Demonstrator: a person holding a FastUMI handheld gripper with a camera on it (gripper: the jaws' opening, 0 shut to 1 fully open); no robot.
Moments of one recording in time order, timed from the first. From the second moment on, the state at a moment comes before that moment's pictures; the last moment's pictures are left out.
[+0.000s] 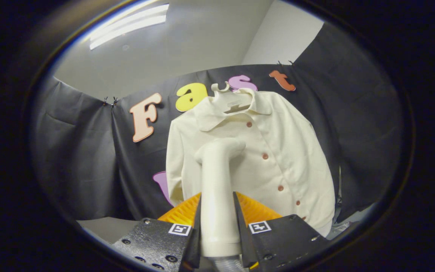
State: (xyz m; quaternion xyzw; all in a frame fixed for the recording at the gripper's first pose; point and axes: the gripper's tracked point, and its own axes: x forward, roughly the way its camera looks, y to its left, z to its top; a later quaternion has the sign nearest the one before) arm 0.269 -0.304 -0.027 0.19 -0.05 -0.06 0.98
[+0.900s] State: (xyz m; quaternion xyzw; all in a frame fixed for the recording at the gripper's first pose) arm 0.216 -0.312 -0.161 0.21 0.05 -0.07 0.97
